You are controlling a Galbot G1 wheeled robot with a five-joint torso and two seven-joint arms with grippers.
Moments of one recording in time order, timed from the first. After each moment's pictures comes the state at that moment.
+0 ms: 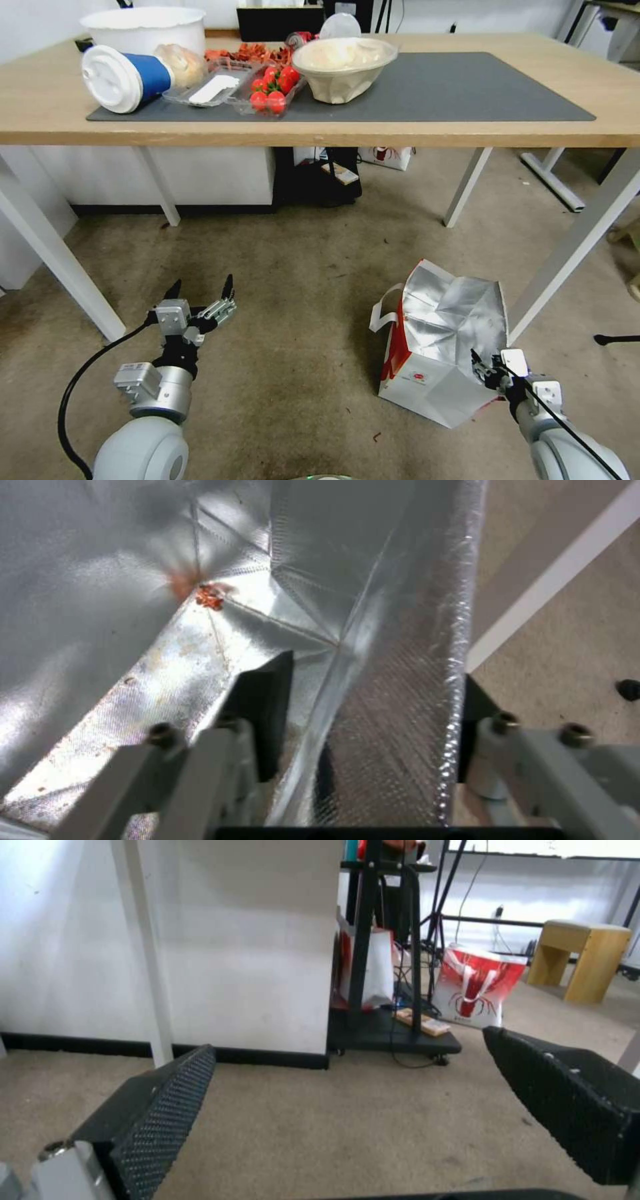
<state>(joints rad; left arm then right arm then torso) 1.66 -1.31 -0.53 -2.24 -0.36 0.04 -0.17 -1.64 1.28 0.76 1.95 0.12 -0.44 -0.06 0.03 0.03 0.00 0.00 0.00</state>
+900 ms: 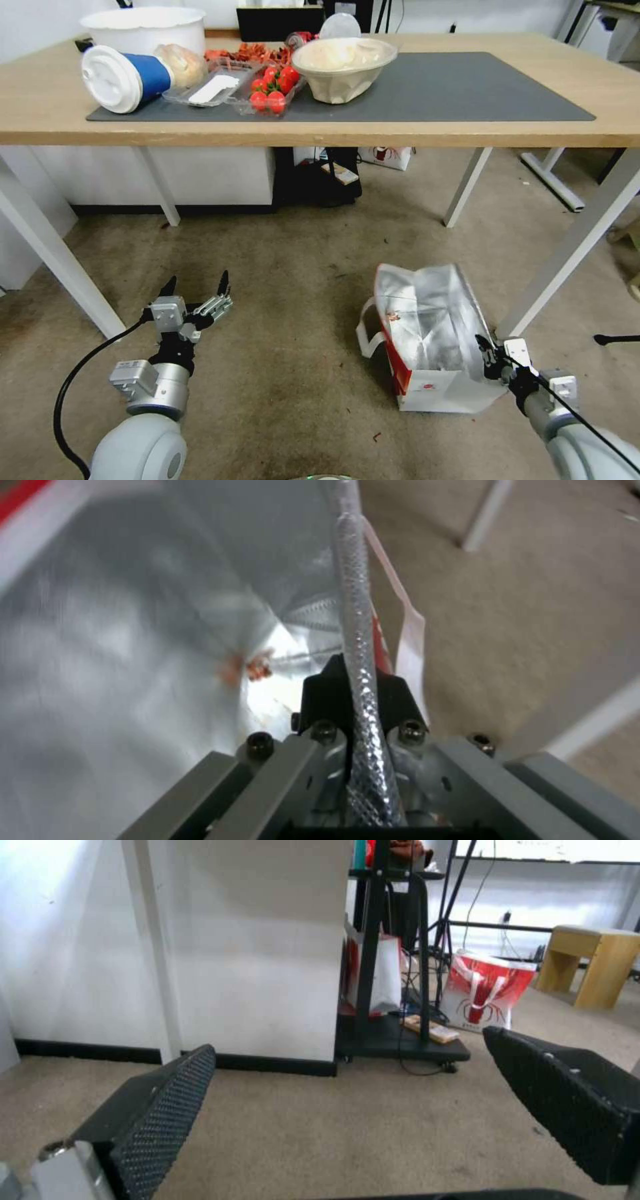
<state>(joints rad) 1.65 -1.30 -0.53 -2.25 -0.37 0.04 -0.19 -1.67 1.14 0.81 2.02 0.32 -0.34 -0.24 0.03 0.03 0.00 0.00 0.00</state>
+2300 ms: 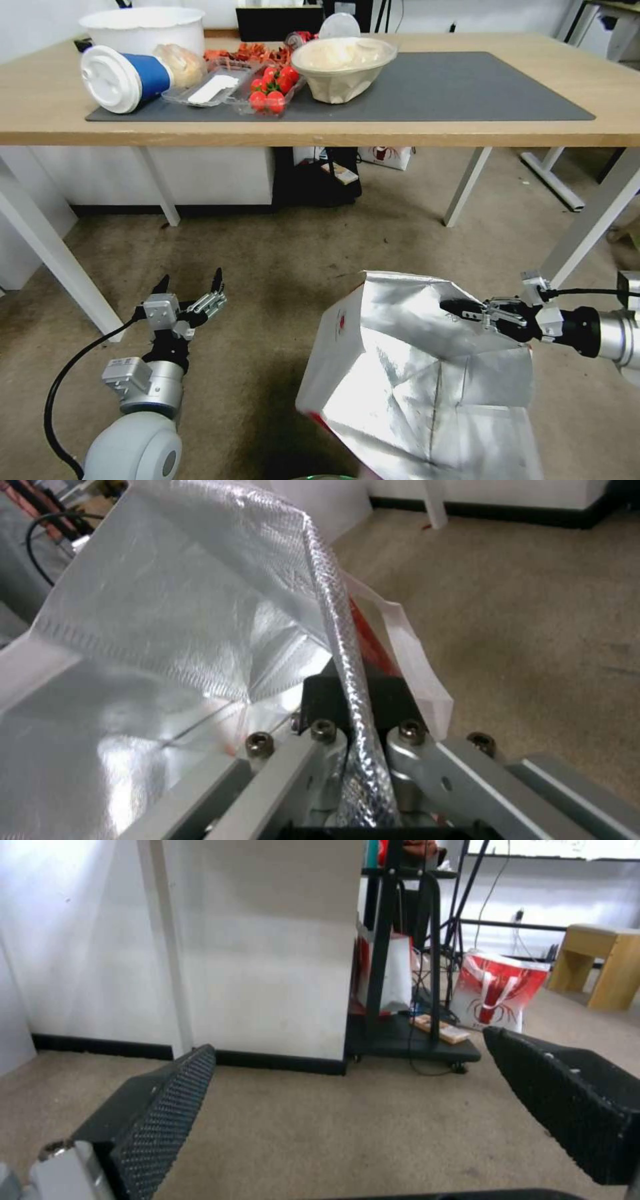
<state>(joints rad) 1.65 -1.31 -0.56 -2.26 -0.38 0.08 -0.20 -1.67 0.43 0.95 1.99 1.18 -0.50 -0.92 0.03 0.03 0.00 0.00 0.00</state>
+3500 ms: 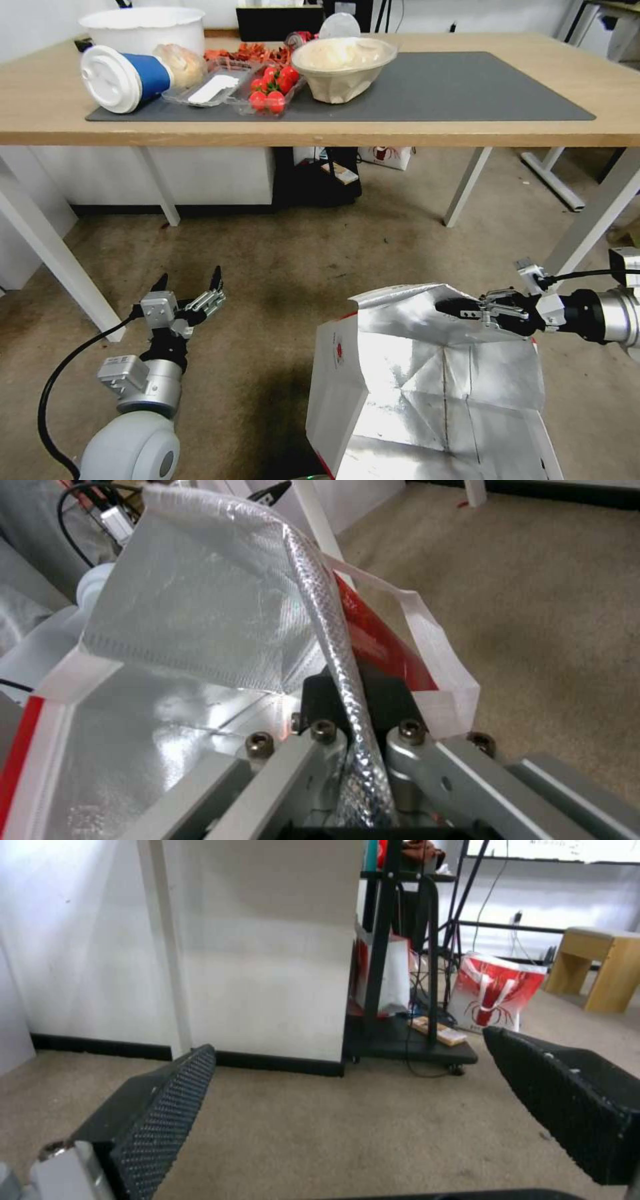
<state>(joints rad) 1.66 -1.31 -0.56 -2.29 -0.39 0.09 -0.20 -1.65 0.34 0.93 2.00 1.21 -0.51 -0.96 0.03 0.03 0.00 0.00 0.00</state>
